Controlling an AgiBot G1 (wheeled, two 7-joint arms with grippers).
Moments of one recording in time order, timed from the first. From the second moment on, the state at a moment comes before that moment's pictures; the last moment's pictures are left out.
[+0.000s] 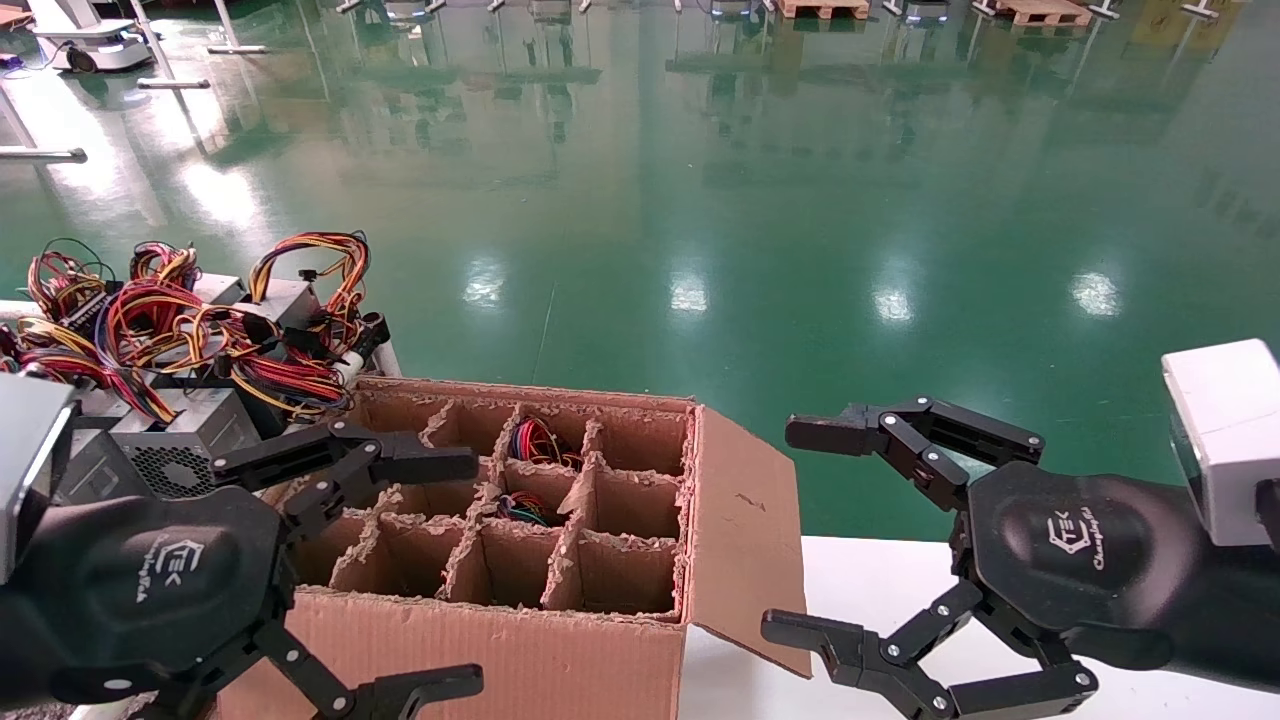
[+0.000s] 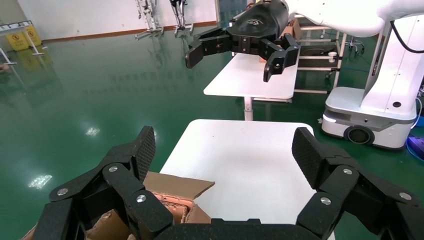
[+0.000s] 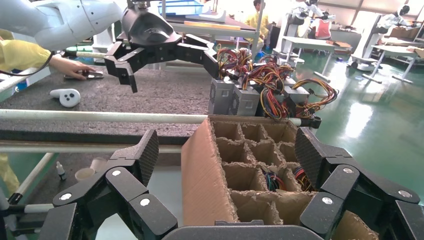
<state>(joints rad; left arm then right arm) -1.06 0.61 0.28 -1.30 0.72 1.50 -0.19 1.09 -0.56 -0.38 1.24 -0.65 -1.43 0.12</state>
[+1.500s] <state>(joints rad) -1.08 0.61 0.28 -1.28 0.73 1.49 -0.19 1.09 -0.56 -0.38 1.24 -0.65 -1.43 0.12</state>
